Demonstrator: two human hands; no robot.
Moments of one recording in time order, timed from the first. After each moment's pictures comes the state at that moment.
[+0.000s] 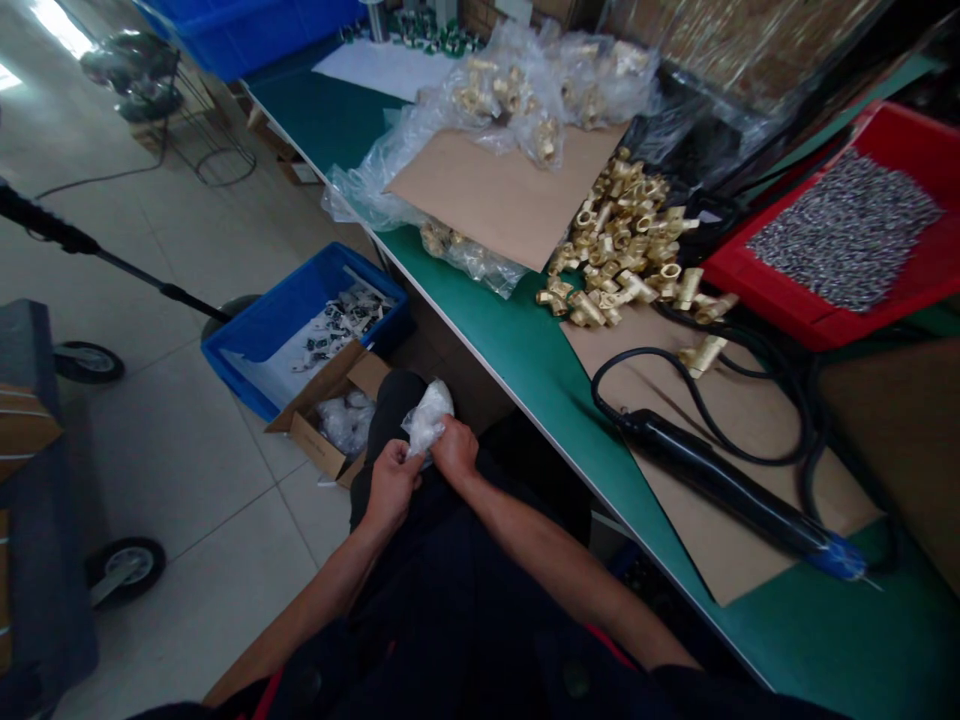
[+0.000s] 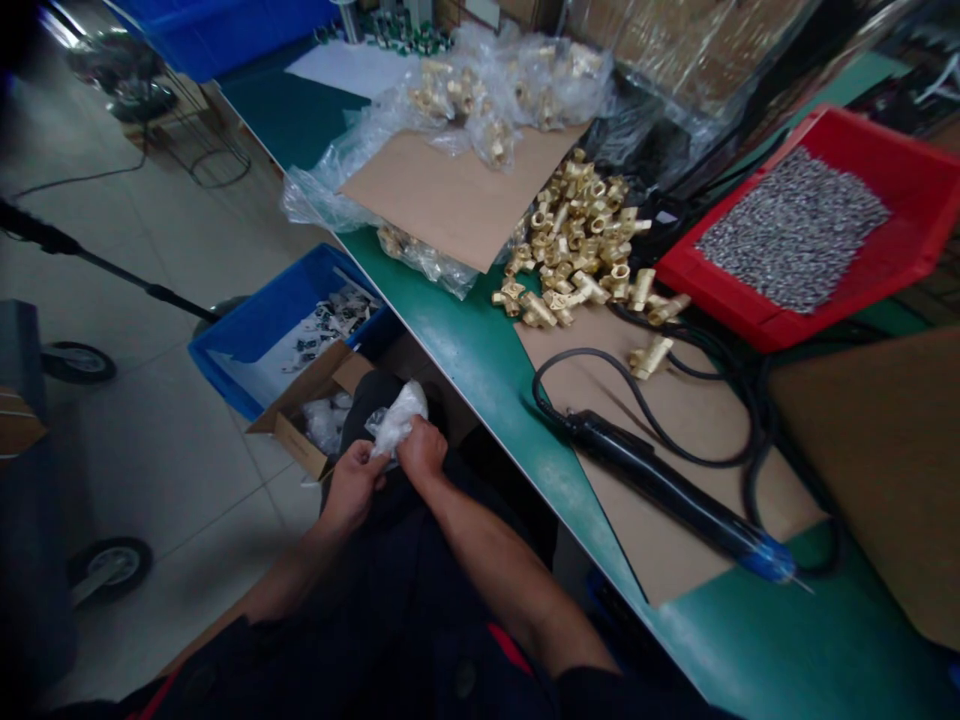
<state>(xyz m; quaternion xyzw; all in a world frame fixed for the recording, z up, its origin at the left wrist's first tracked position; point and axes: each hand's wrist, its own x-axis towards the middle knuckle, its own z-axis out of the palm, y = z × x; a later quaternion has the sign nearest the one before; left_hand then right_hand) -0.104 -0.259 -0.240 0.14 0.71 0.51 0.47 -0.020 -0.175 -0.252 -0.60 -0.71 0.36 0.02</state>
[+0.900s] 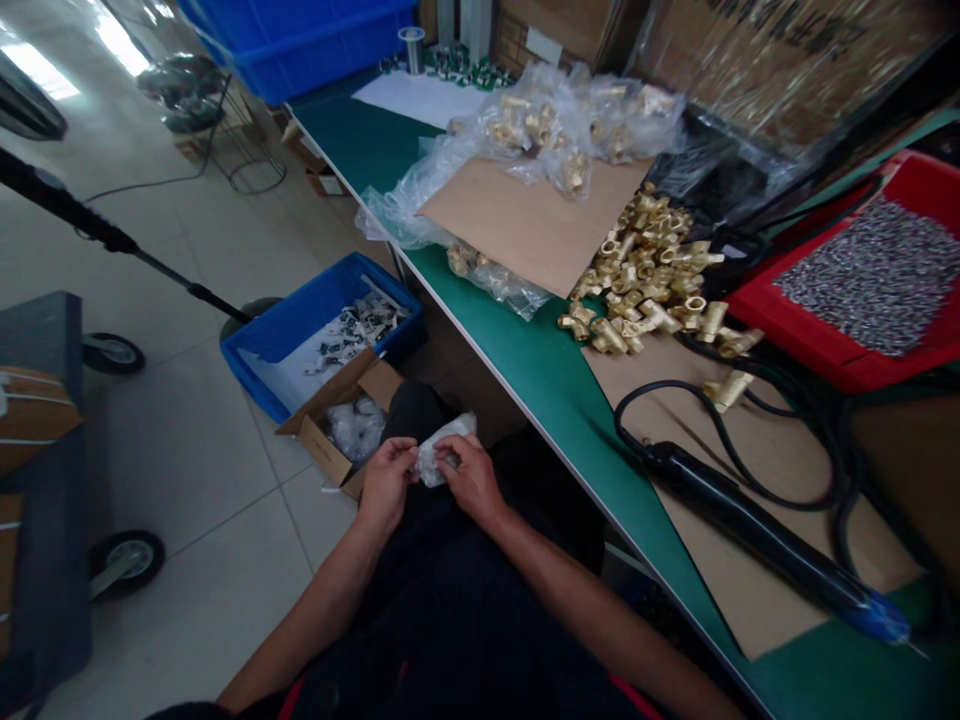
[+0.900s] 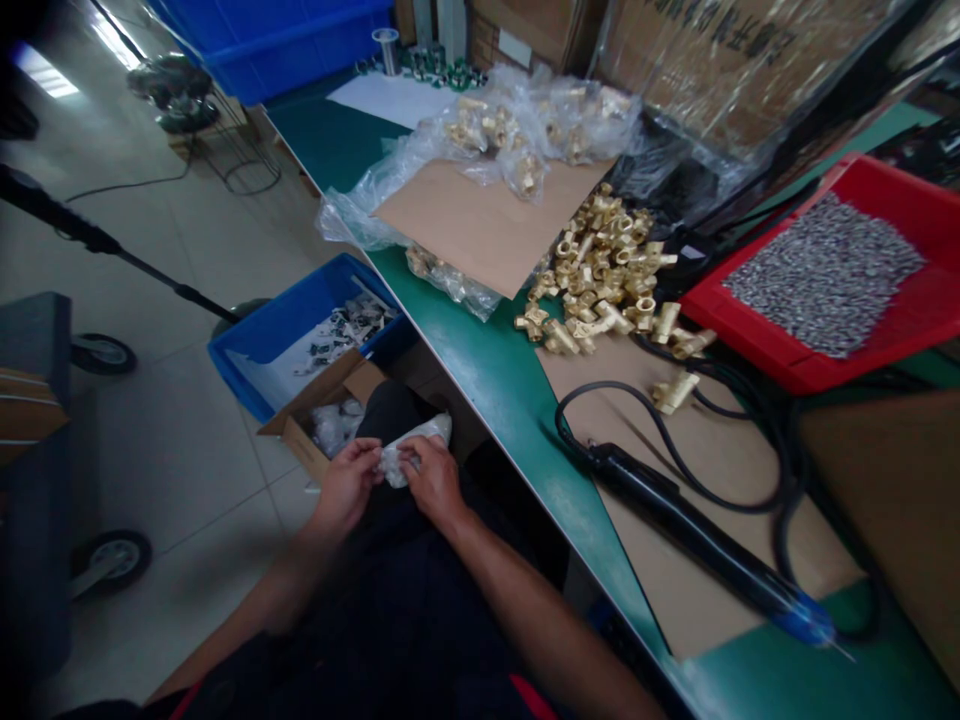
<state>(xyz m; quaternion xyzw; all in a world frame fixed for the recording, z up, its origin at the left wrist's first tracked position) -0.134 -0.242 -0.215 0.08 0.65 0.56 0.50 0.003 -0.177 -0.221 -0.44 -0.74 0.48 0.19</state>
